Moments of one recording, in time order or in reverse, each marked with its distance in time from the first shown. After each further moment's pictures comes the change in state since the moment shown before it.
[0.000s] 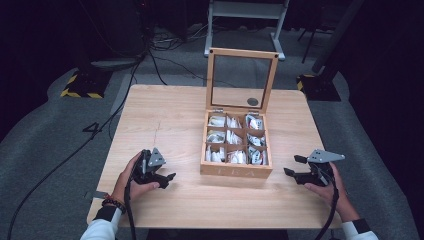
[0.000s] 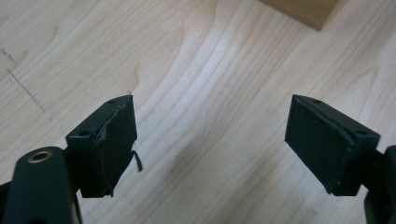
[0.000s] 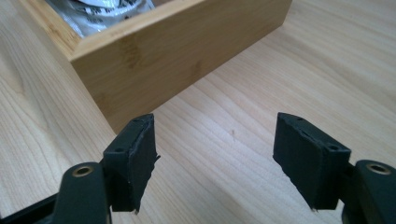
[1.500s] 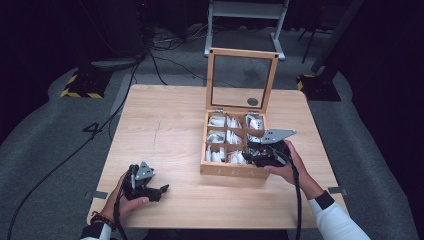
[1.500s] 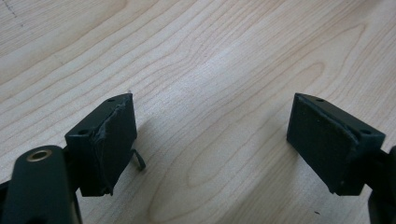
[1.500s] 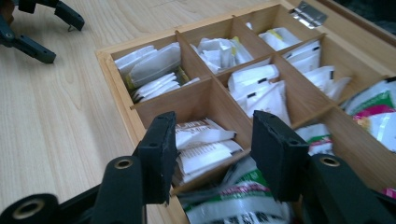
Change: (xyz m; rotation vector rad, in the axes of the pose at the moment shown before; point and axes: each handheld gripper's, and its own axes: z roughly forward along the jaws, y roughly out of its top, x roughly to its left) left arm -0.010 -0.046 -0.006 -0.043 -0.027 -0.150; right arm 0.073 0.120 0.060 -0.002 0.197 -0.154
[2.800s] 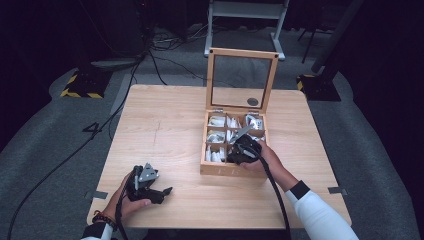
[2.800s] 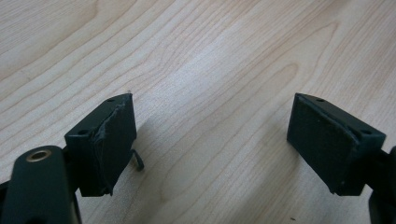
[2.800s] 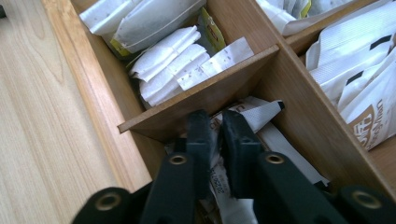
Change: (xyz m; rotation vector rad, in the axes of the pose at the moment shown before) left arm -0.008 0.003 0.003 0.000 -0.045 0.035; right arm 0.011 0.024 0.078 0.365 0.075 0.052
